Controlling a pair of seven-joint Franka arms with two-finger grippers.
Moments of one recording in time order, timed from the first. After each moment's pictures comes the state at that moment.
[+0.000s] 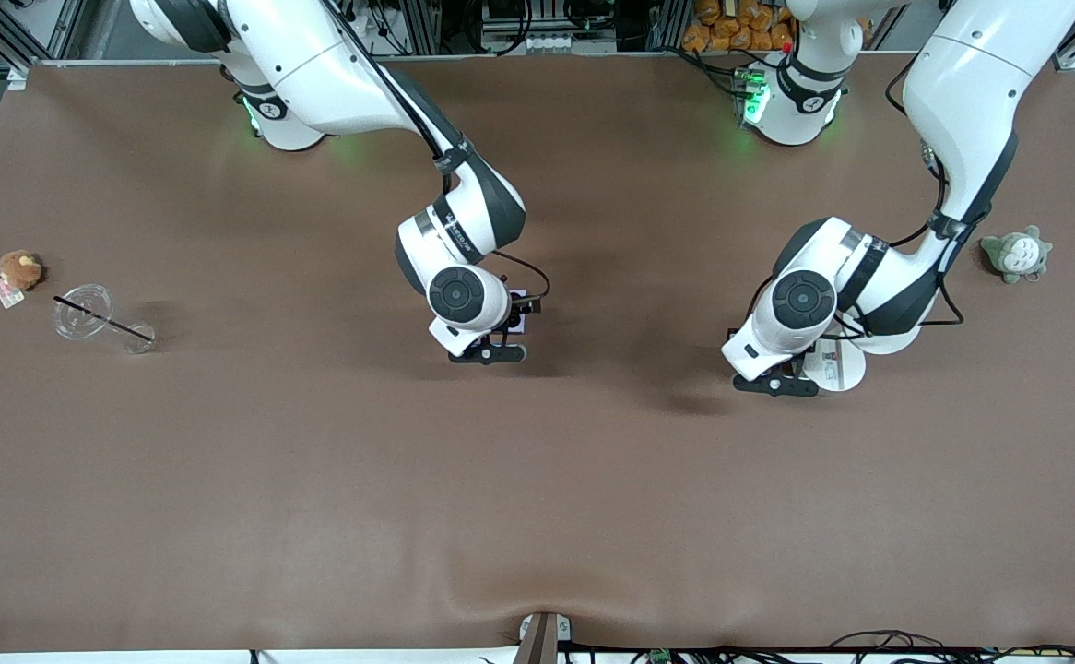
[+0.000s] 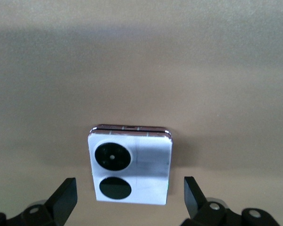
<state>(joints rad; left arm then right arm) 0.24 0.55 -0.59 -1.97 0.57 2.16 -0.54 0.69 0.72 0.00 -1.60 0.30 2.10 0.51</state>
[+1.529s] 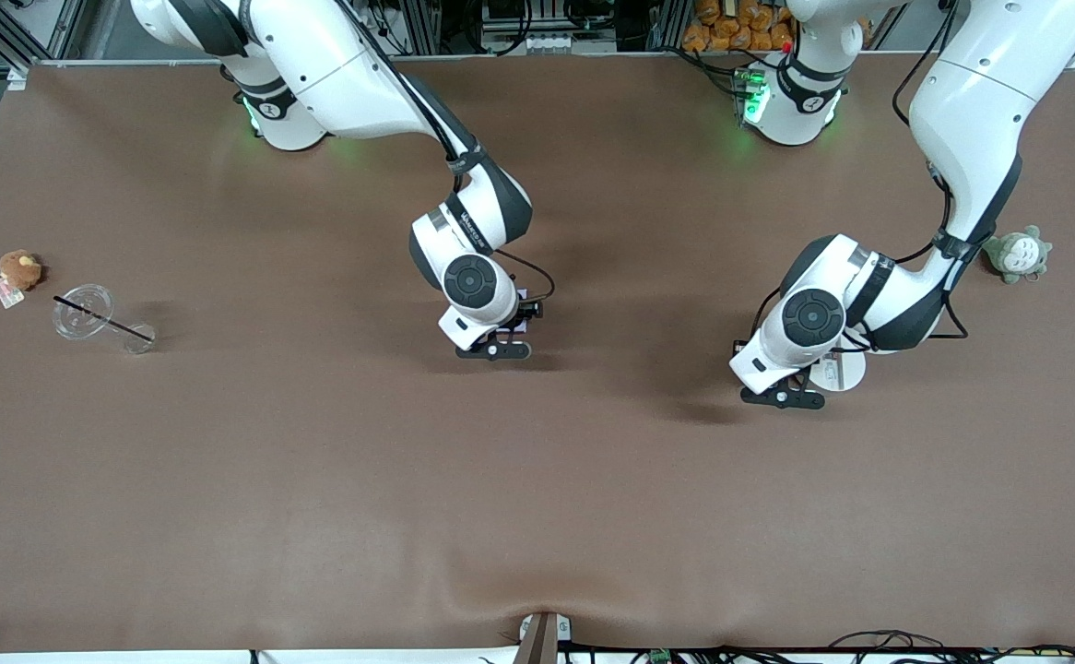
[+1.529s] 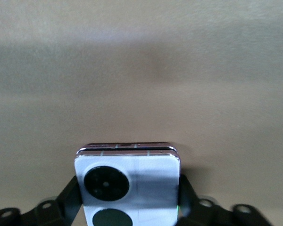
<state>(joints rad) 0.26 0.60 -0.59 -1.93 0.59 2.17 -0.54 0.73 0.74 -0.01 -1.64 0.27 2.22 0.59</state>
